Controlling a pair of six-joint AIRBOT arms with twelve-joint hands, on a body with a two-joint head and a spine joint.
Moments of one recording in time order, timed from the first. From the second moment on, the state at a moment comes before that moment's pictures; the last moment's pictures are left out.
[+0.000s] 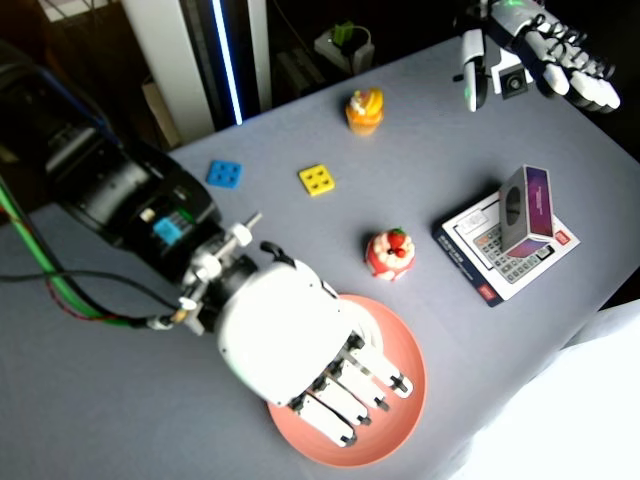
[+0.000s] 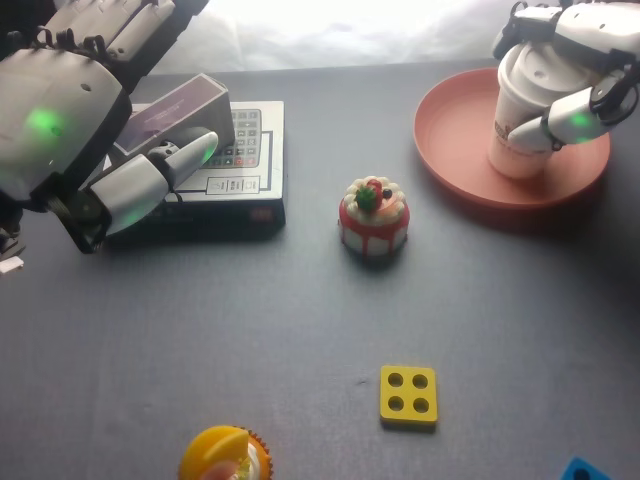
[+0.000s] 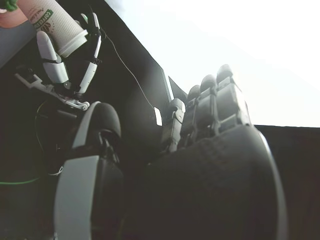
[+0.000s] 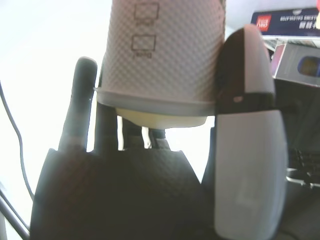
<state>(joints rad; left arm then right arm) 0.91 -0.81 1.02 -0.25 -1.24 1.00 -0.58 -1.20 1.53 0.48 0.31 -1.06</state>
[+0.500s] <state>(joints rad) 0.92 -0.81 1.02 -0.25 -1.25 0.99 -0.57 -1.21 1.52 0.46 0.28 -1.09</state>
